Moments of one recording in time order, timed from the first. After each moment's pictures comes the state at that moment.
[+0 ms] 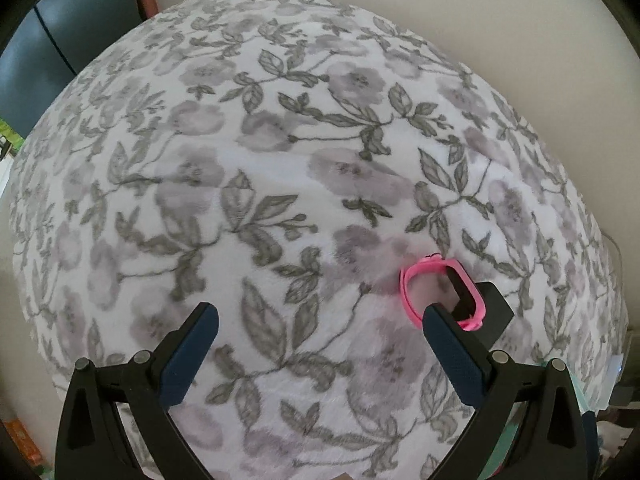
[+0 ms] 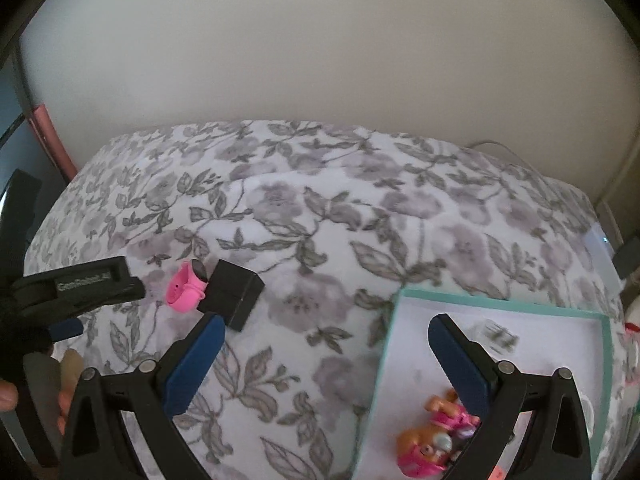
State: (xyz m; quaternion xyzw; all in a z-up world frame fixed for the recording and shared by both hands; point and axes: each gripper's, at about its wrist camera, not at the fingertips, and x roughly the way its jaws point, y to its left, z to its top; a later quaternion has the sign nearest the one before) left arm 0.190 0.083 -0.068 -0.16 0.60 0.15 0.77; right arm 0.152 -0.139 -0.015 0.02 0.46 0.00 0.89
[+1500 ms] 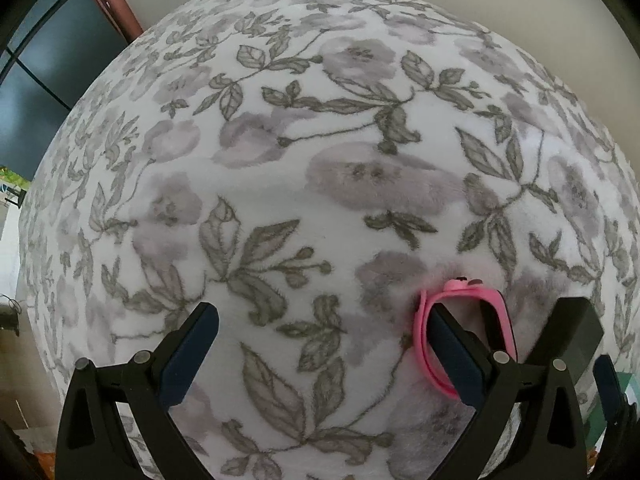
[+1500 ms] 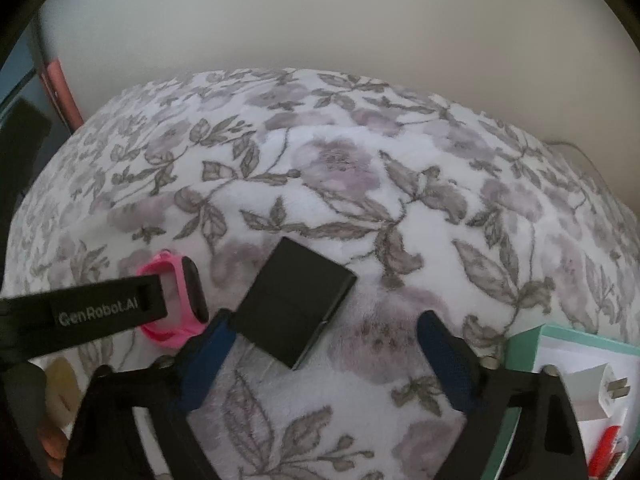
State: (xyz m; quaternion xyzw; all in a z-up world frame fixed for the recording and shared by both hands) left arm 0.252 0.094 -0.126 -0.06 0.61 0.17 0.77; right arm 0.205 -0.090 -0.087 -0.01 0.49 0.04 0.87
